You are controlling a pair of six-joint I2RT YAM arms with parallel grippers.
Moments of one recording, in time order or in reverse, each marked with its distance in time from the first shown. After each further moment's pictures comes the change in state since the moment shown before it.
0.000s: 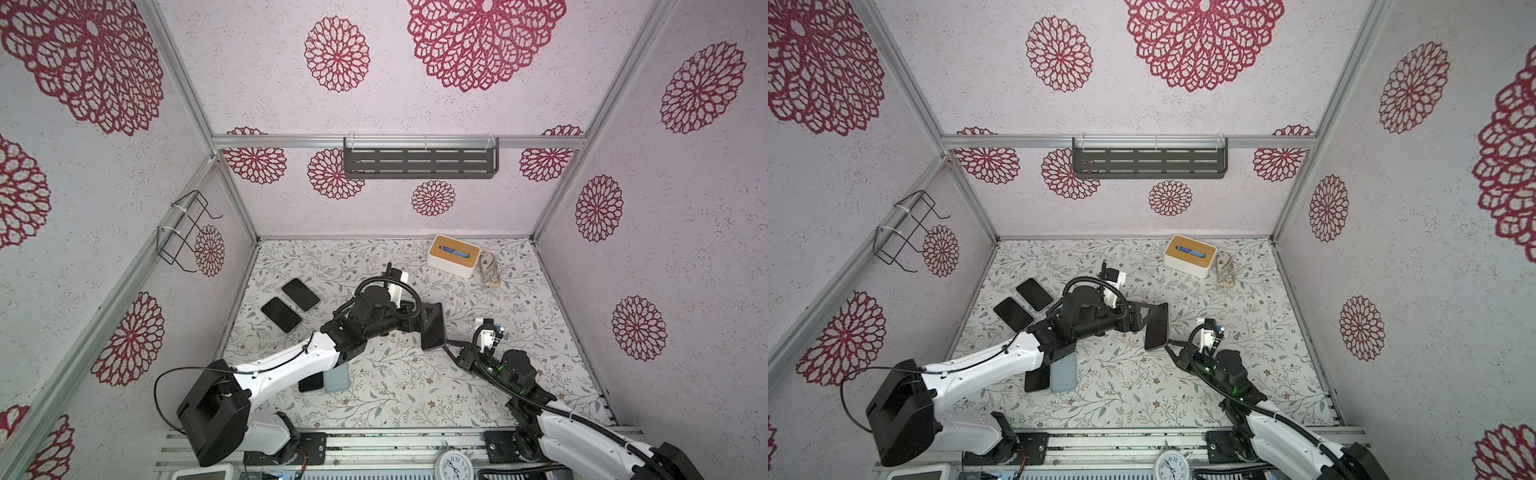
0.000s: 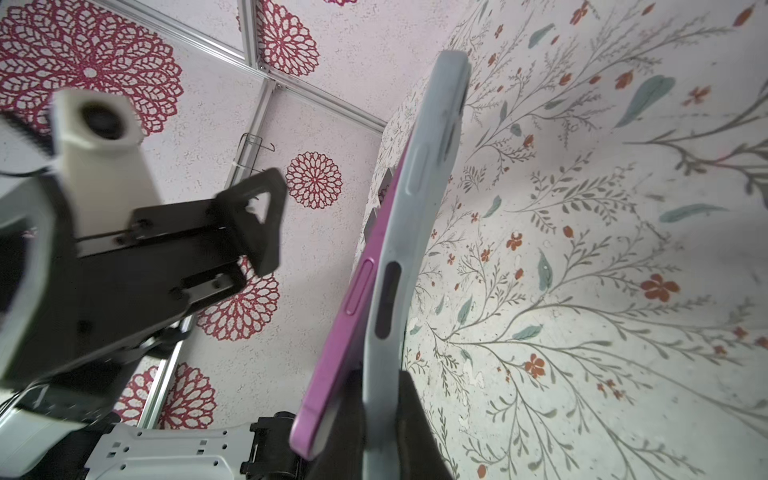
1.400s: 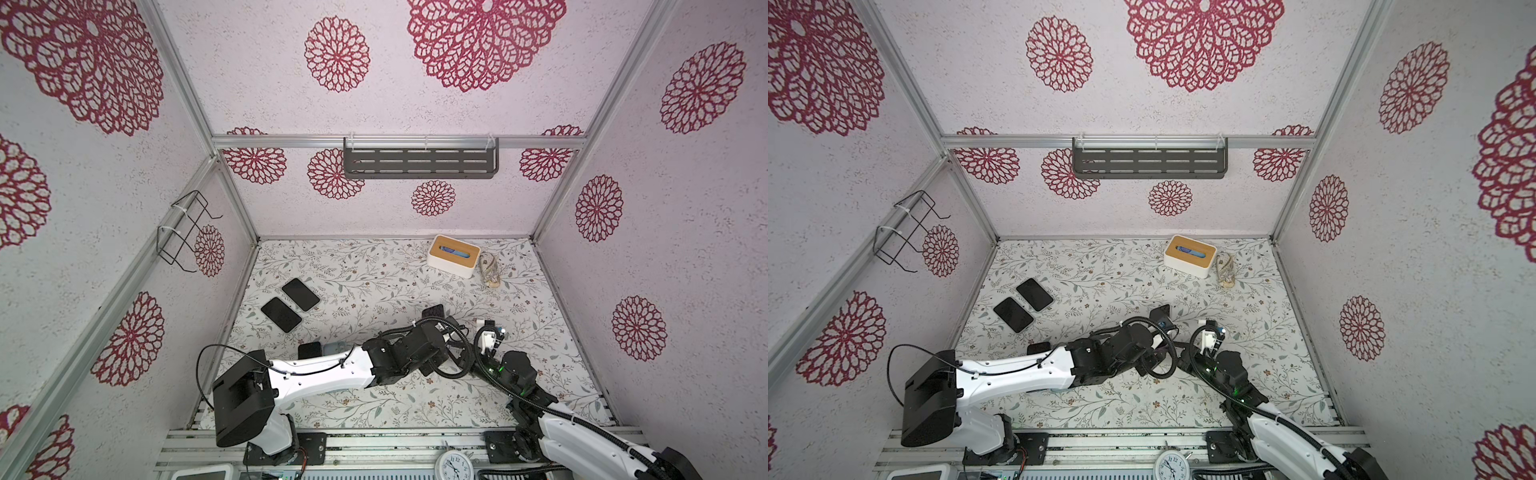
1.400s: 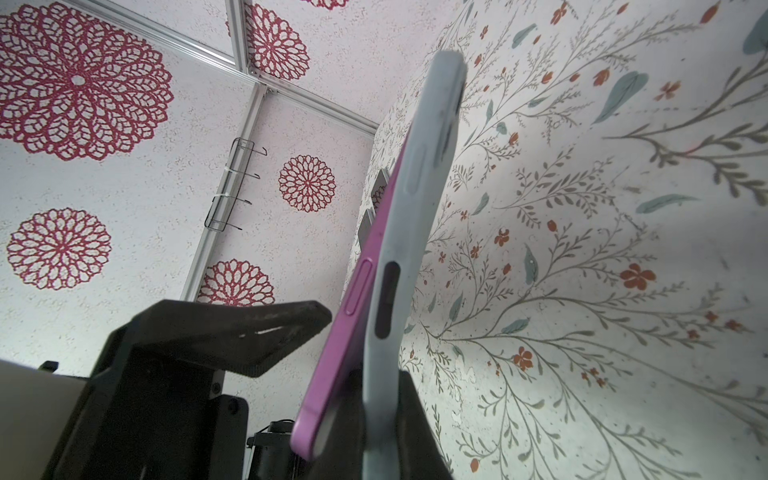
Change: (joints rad) left arm -0.299 0.192 0.130 -0.324 -0.441 0.573; right arm 0.000 -0.029 -0.006 -0.036 0.008 0.006
